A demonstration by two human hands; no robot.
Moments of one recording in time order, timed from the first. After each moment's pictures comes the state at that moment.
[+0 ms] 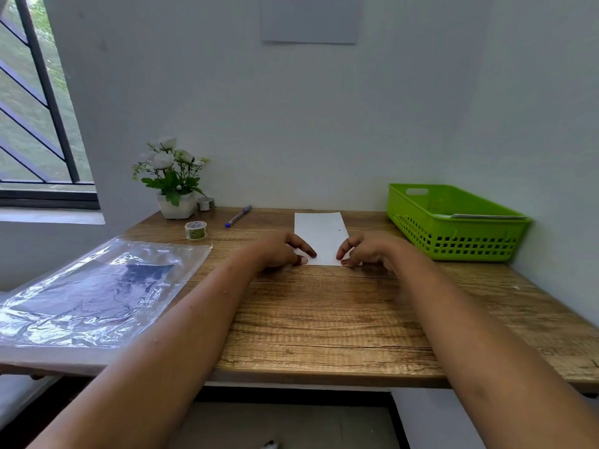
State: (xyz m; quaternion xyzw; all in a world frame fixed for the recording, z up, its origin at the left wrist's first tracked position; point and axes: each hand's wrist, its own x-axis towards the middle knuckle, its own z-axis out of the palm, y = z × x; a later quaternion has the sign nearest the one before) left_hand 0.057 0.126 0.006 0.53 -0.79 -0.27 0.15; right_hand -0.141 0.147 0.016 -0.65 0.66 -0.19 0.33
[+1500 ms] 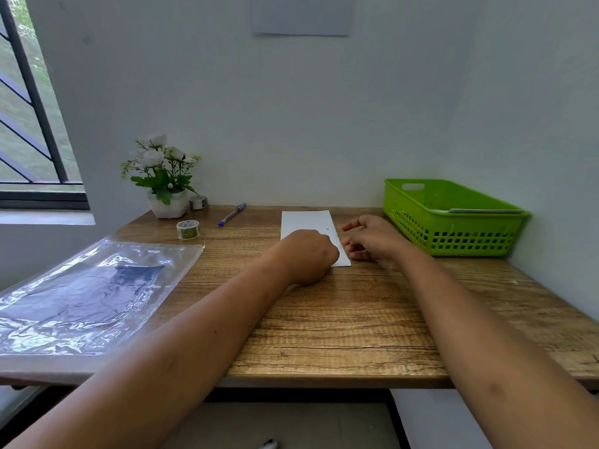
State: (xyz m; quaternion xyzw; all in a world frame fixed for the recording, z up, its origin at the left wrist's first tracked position) left_hand 0.009 0.163 0.009 0.35 -0.89 0.28 -0.02; right_hand -0.152 0.141 0.004 -0.56 0.59 -0.43 0.40
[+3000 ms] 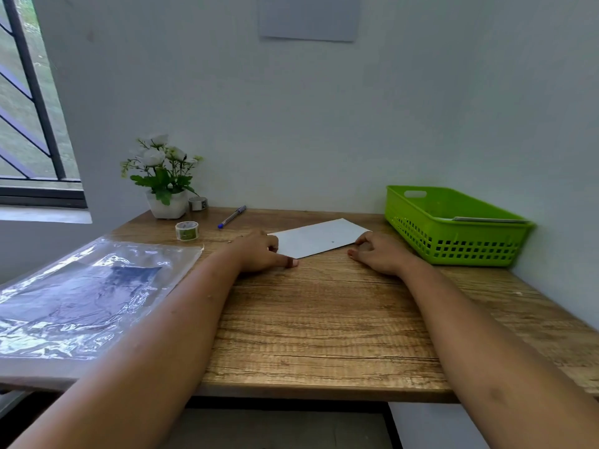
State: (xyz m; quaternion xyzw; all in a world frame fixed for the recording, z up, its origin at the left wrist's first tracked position) left_hand 0.087 0.104 -0.007 0.58 -0.81 -0.10 0.05; right_hand -0.181 0.114 -0.018 -0.68 0.69 -0.22 0.12
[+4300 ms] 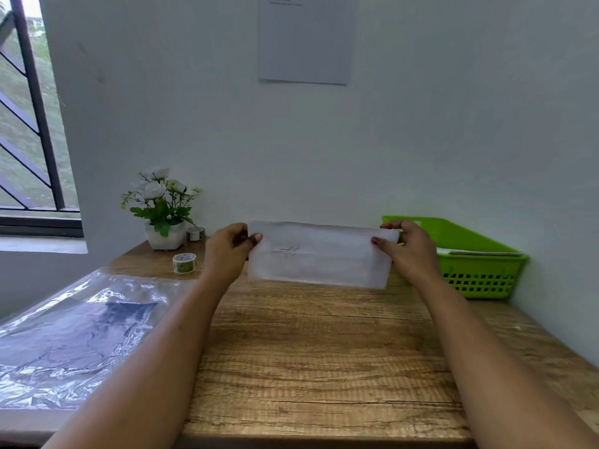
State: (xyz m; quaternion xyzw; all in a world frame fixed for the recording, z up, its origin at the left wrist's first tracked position) left_hand 0.106 0.100 0.007 0.48 -0.60 -0.24 0.59; right_hand -0.199 0.127 0.021 -0.58 0.57 -0.58 0.08
